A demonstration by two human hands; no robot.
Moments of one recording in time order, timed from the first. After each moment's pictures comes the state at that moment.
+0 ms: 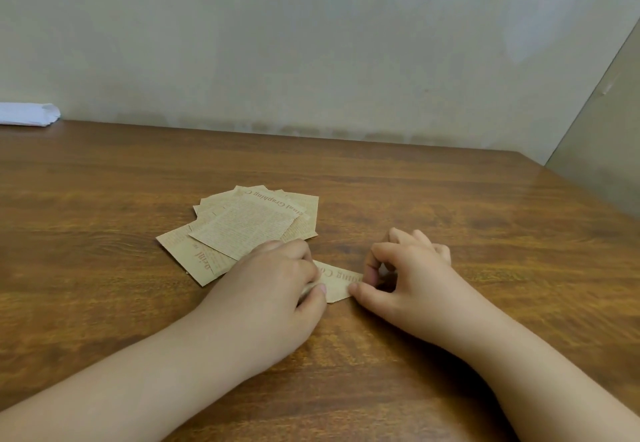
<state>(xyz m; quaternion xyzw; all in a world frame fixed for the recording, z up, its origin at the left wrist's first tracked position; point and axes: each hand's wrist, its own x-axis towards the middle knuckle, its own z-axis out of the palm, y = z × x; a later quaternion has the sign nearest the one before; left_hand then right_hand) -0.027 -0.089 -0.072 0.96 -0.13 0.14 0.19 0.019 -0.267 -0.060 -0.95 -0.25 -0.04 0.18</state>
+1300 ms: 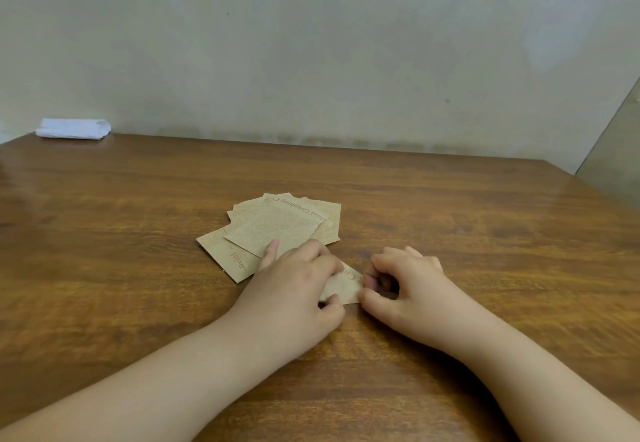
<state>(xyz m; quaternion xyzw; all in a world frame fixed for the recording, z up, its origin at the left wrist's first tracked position) -0.031 -0.089 -0.077 0.97 -0.07 0.12 0.18 0.018 -0.255 -0.067 -0.93 -0.30 -0.01 0.22</state>
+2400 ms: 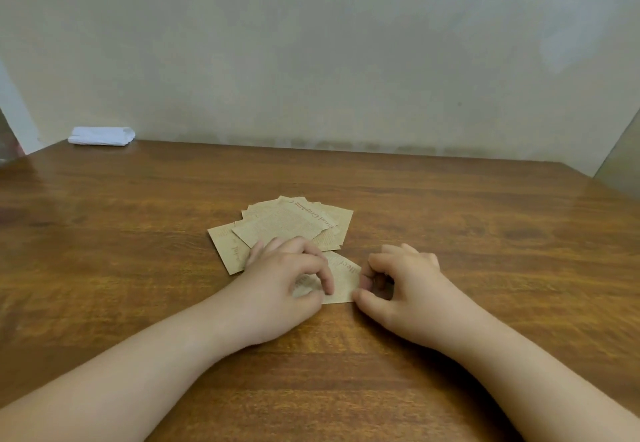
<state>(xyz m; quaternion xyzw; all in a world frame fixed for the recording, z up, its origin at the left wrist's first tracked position) -0.041 -0.061 -0.064 0.96 -0.07 0.06 0.27 0.010 -0.244 -0.067 -0.92 -0.32 -0.03 0.22</state>
